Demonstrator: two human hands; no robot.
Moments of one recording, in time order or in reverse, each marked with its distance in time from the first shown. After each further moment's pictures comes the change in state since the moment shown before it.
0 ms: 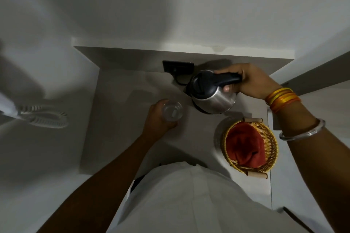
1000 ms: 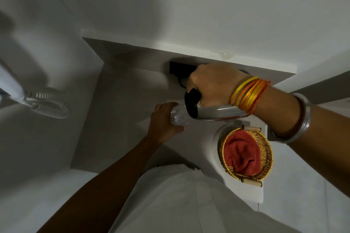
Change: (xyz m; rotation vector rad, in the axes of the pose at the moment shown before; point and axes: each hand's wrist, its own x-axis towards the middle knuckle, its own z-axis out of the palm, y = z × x) left_hand -0.012 0.005 0.010 0.153 0.019 0.017; right_hand 0.037 -0.153 0.043 -0.894 -0.343 -0.196
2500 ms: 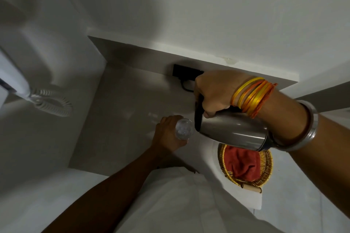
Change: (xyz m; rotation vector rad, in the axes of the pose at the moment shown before) left_hand -0.020 -0.012 0.026 0.050 -0.076 0.007; right_hand 0.008 -0.014 -0.024 0.078 -0.345 0.155
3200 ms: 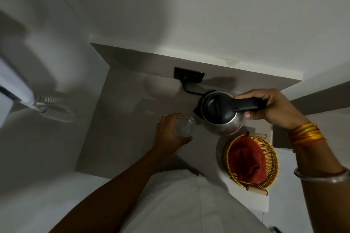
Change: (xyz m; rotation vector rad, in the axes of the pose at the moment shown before) left_hand -0.001 0.008 -0.011 -0.110 0.098 -0.048; right_hand -0.030 0.132 0.141 1.149 0.537 -0.187
